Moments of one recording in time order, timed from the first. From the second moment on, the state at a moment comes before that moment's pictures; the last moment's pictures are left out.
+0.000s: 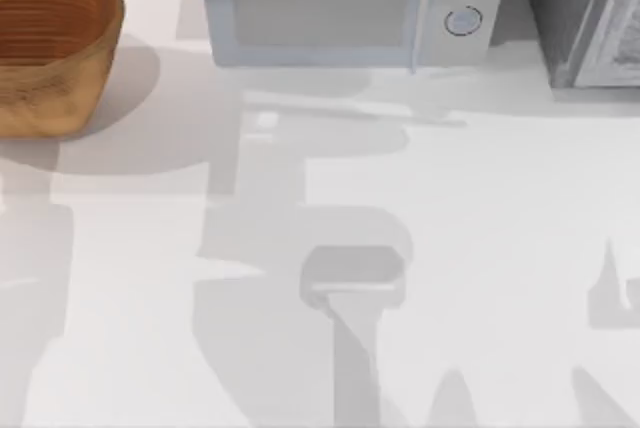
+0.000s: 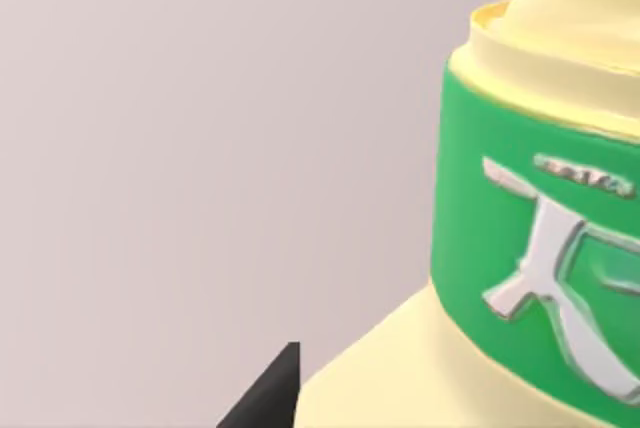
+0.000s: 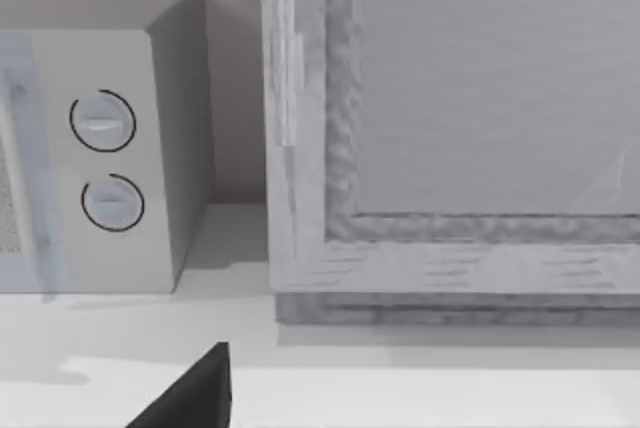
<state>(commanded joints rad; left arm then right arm) 0.14 1.78 1.17 0.61 0.17 0.01 0.00 0.00 0.00 0.00 0.00 0.00</state>
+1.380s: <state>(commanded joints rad) 0.06 0.79 0.57 0.26 0.08 0.01 0.00 0.00 0.00 0.00 0.00 0.00</state>
